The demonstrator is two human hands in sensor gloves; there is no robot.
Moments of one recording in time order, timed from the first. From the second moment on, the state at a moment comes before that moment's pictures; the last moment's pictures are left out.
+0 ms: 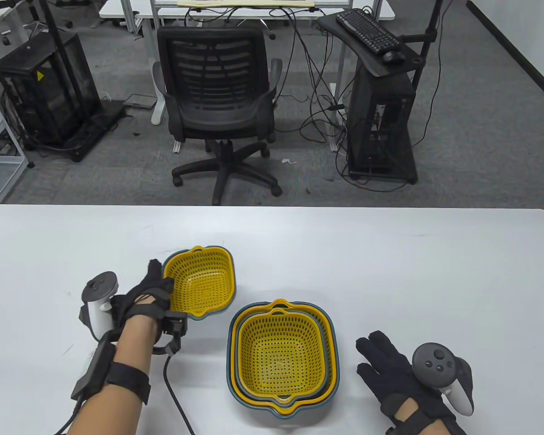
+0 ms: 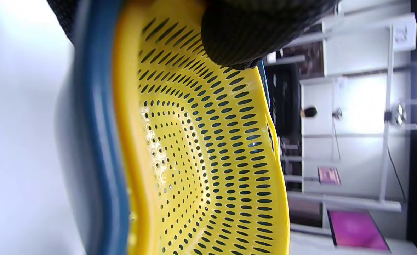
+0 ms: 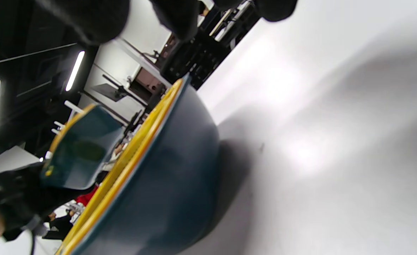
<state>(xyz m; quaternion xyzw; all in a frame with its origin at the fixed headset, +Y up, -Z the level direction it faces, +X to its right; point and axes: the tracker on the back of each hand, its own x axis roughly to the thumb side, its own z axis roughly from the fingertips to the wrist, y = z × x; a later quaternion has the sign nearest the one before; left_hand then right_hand) -0.271 -0.682 -0.405 -0.12 0.17 0.64 0.74 0.226 -0.715 -0.292 0.09 0.09 0.88 0.45</state>
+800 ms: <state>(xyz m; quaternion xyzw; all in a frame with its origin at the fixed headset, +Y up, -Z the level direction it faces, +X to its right) -0.104 -0.676 -0.325 -0.06 0.07 0.23 0.97 0.226 -0.703 -0.285 0.11 0.08 0.88 0.45</state>
